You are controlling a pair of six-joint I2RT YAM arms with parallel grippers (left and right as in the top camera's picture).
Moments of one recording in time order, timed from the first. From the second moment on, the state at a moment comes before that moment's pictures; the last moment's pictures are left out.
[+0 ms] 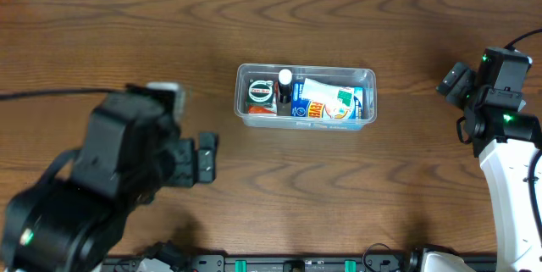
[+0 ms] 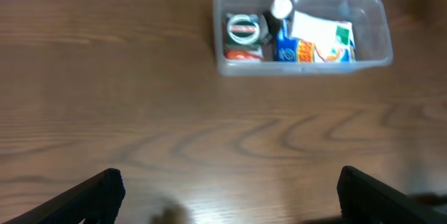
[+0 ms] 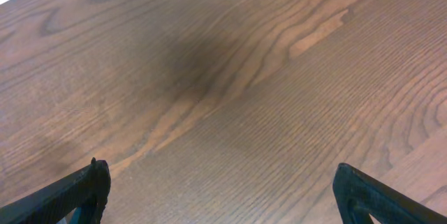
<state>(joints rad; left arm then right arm) -0.43 1.03 1.61 -1.48 -0.05 -0.34 -0.17 1.29 1.02 -0.56 0.28 0.39</state>
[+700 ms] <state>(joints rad) -0.12 0.57 0.79 -0.49 -0.22 -0.32 -0.17 1.29 1.02 -0.56 0.28 0.39</state>
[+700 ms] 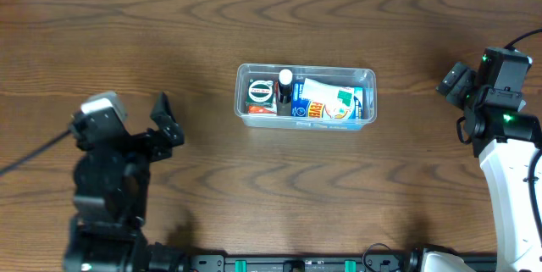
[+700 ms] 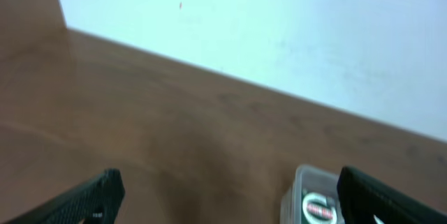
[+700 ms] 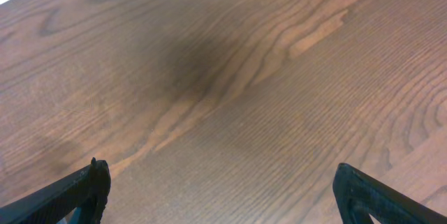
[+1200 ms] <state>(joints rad) -0.04 0.23 0.21 -0.01 -0.22 -0.40 -0.17 1.29 1.02 -0.56 0.28 0.39</state>
